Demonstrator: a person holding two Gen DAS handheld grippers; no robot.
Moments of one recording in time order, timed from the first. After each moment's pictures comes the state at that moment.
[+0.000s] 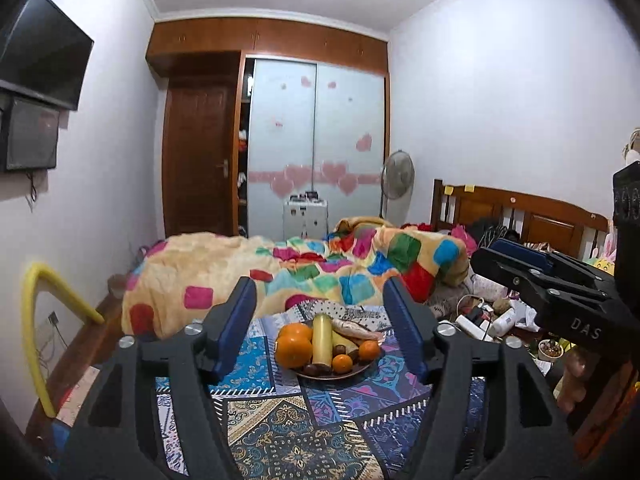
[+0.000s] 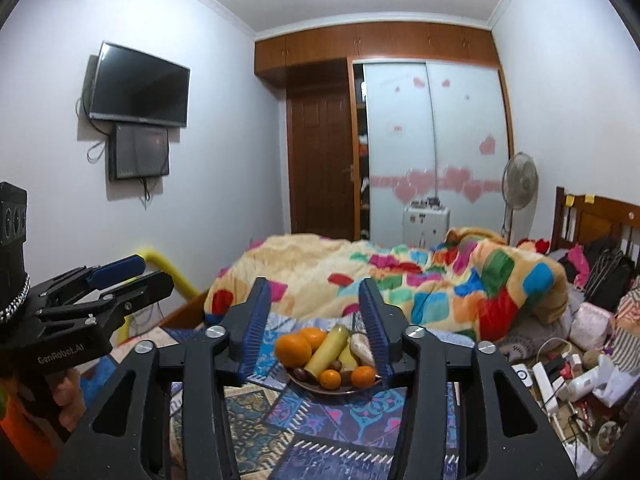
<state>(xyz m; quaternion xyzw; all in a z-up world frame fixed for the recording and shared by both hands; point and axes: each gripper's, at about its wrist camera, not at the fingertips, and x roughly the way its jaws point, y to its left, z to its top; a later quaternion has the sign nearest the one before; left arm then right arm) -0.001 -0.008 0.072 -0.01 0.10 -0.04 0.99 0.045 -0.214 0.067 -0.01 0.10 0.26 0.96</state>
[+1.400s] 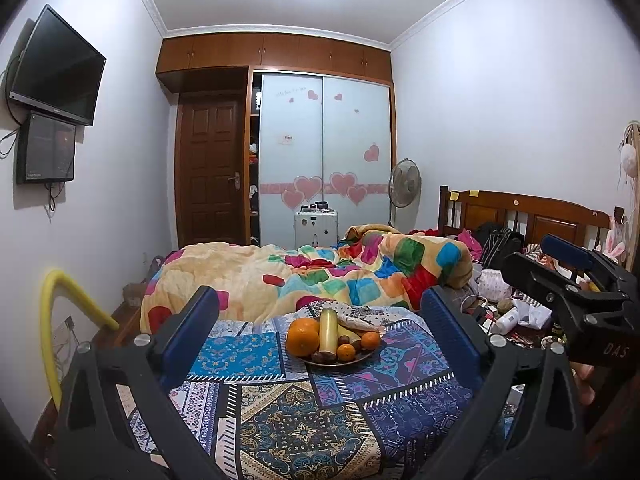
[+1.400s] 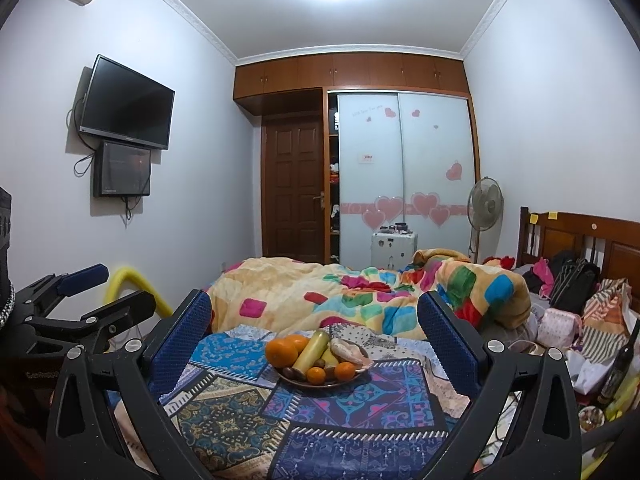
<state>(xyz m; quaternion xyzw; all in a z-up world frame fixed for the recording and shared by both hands) -0.051 -0.016 0.067 0.00 0.08 -0.02 1.00 -0.013 -0.226 0.062 -0.01 0.05 0.20 0.98</state>
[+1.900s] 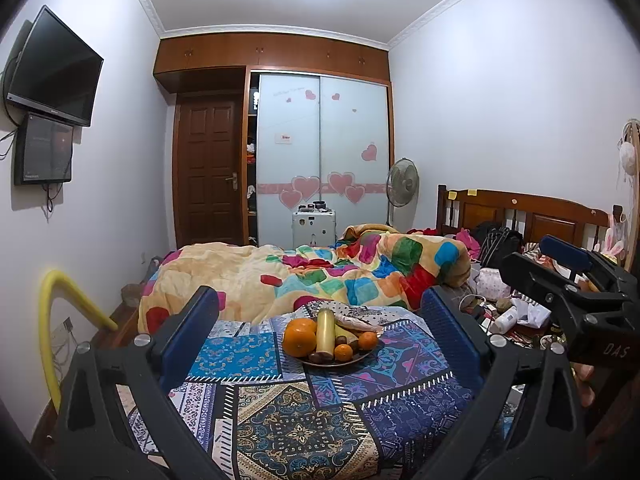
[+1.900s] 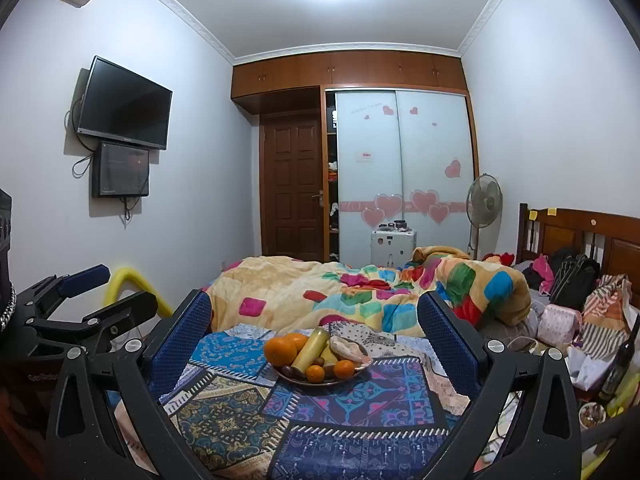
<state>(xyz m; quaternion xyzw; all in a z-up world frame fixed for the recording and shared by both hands) -0.048 -0.018 0.066 0.00 0.08 -0.03 1.00 -0.013 -0.231 0.062 0.00 0.05 0.20 0.98</state>
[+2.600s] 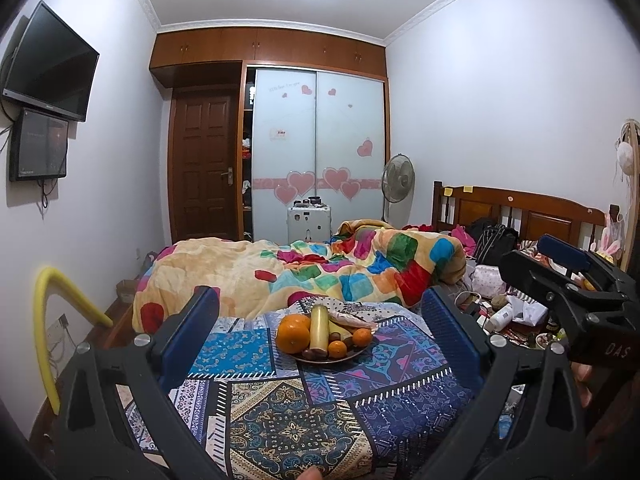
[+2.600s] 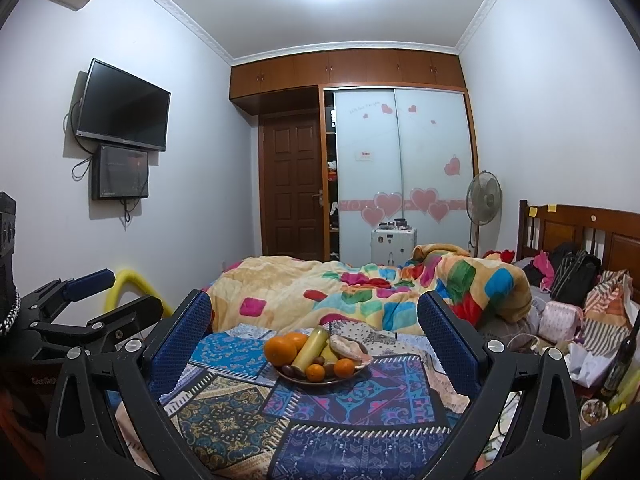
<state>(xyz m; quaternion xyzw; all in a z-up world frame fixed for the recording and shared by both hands) -0.043 -0.017 0.063 -0.01 0.09 -0.03 1.00 -0.012 -0.233 0.062 0.00 0.05 0.20 0.98</state>
